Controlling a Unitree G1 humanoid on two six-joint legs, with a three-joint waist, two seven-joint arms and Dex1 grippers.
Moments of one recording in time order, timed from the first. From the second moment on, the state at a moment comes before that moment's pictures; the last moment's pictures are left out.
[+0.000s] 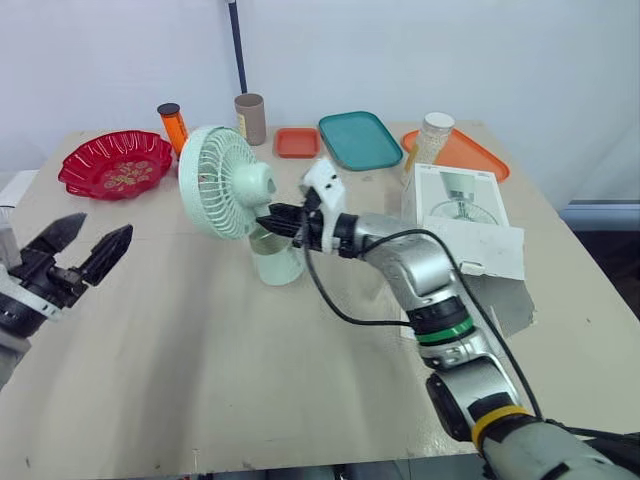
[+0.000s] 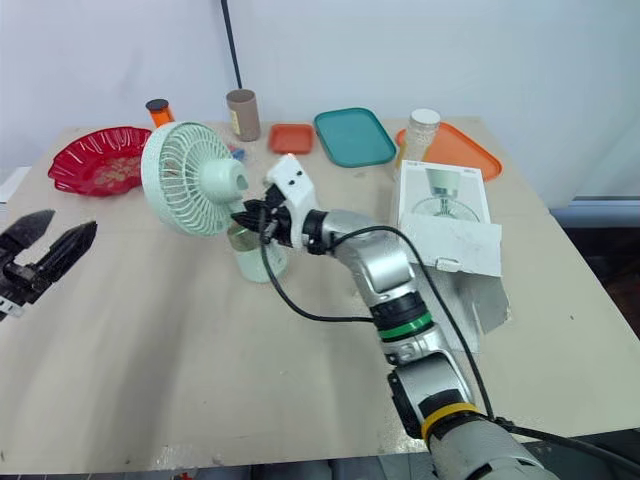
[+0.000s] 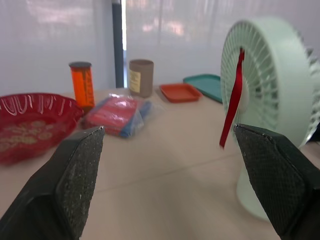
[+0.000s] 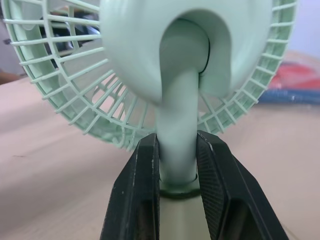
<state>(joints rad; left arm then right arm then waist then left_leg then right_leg) 0.08 0.67 0.69 -0.46 -0.90 0.55 -0.55 -0.85 -0.17 0.19 0.11 0.29 0.54 0.80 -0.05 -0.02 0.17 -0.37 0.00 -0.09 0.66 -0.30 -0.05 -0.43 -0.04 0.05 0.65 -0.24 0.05</state>
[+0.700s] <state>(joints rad) 0.05 0.67 0.28 -0.41 -0.70 0.45 -0.82 -0.54 -0.41 0.15 -0.25 0.57 0.58 1.11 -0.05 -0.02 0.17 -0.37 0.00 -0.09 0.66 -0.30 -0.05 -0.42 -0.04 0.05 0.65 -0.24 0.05</state>
